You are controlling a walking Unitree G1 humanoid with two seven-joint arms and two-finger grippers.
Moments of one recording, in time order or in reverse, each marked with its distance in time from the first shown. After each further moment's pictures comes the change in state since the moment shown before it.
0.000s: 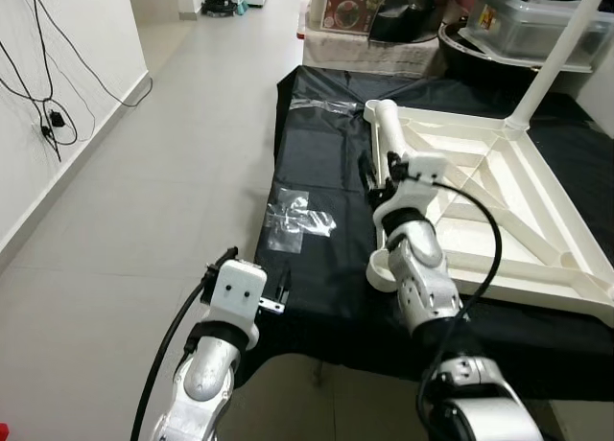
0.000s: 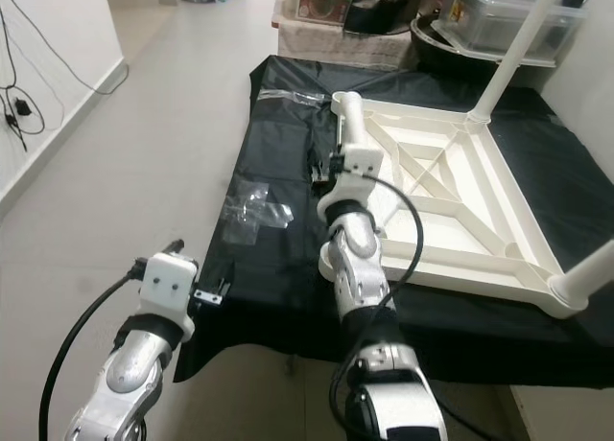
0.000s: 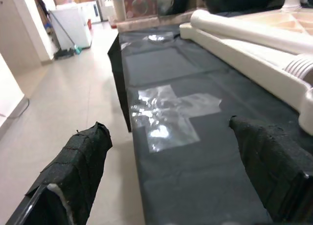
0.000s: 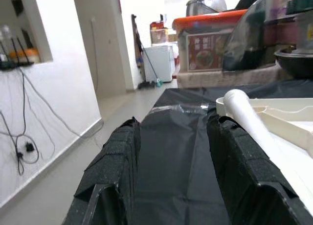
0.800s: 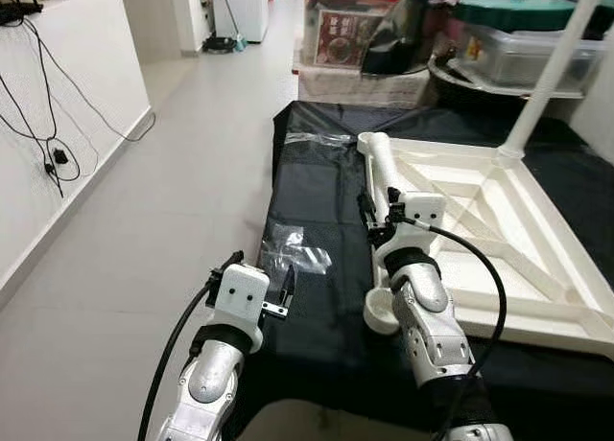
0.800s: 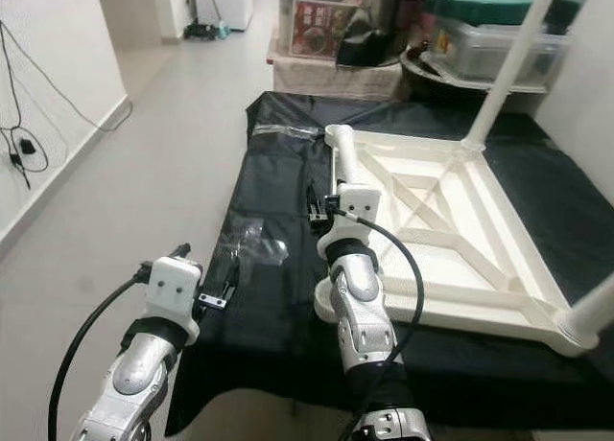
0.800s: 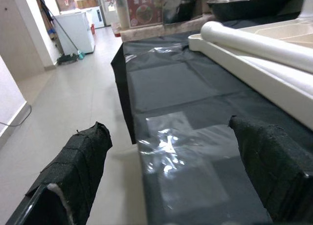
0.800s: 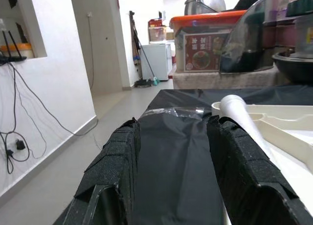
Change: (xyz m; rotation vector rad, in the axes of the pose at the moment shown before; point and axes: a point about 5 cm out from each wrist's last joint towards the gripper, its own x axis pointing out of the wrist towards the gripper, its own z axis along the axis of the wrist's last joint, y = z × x) left arm 0.007 0.003 -0.003 -0.024 -0.007 0.016; right arm -0.022 0.002 -0.001 -0.034 0.037 -0.017
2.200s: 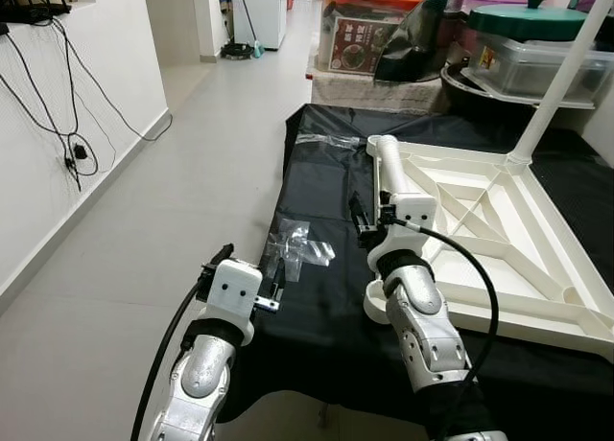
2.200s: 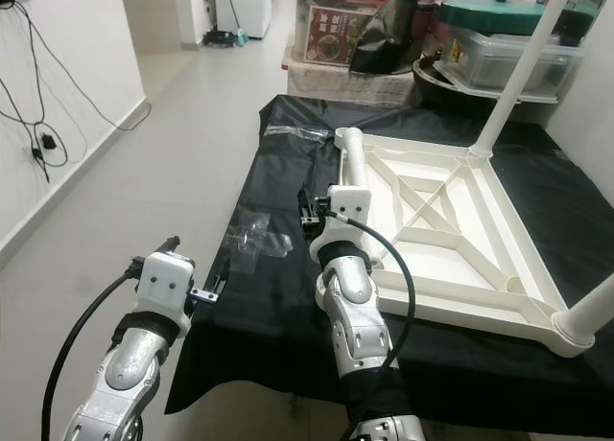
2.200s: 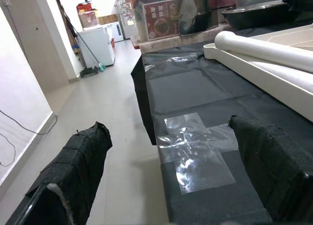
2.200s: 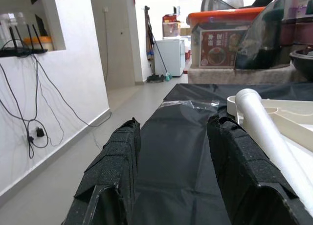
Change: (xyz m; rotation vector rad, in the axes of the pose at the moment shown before) left arm 0.002 0.010 0.003 0.068 -0.037 0.021; right arm -0.004 0.008 -0.004 0.000 0.047 0.013
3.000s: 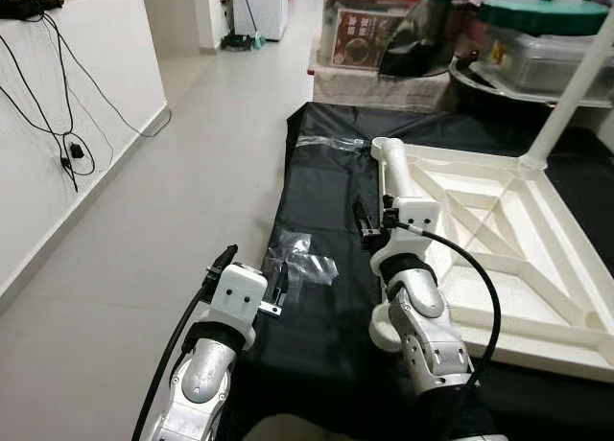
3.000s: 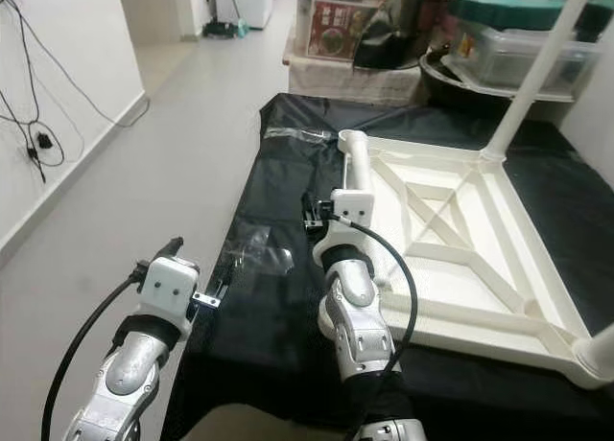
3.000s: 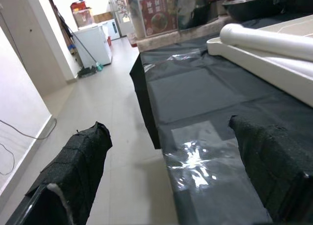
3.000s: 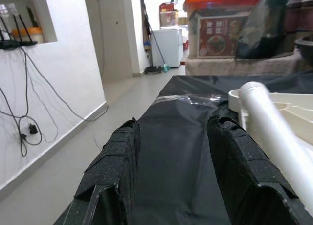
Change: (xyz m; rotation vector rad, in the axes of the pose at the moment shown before) left arm -0.003 -0.003 -0.001 0.030 -0.010 -0.021; right arm -0.003 -0.002 -0.004 -0.002 0.015 -0.010
